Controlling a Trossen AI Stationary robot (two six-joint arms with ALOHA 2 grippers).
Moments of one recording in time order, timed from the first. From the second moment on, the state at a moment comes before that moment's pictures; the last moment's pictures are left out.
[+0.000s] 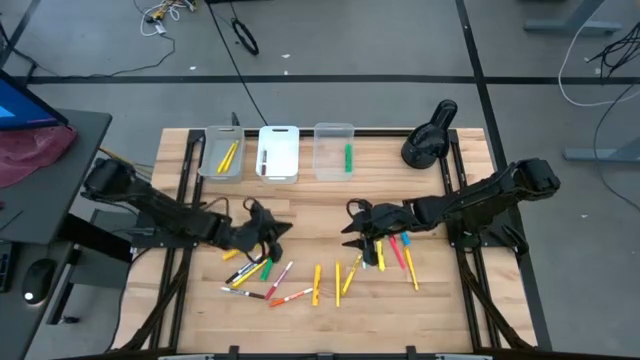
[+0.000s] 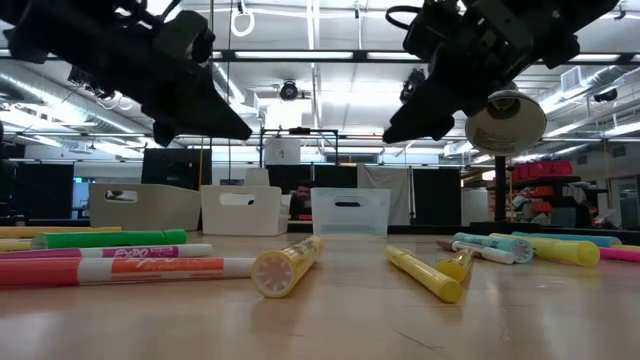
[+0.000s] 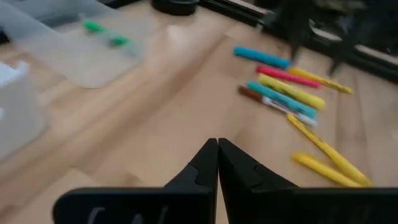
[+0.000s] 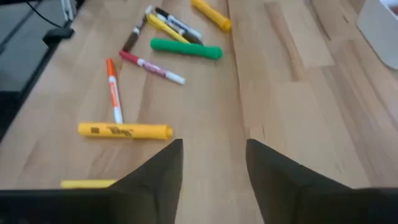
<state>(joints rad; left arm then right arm) -0.37 1.35 0.50 0.34 -0.67 -0.59 0.17 1.44 0.70 0.13 0.03 0.18</state>
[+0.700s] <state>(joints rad) -0.53 1.54 0.52 0.35 -0.30 -0.74 0.16 1.44 0.70 0.19 0.05 0.15</state>
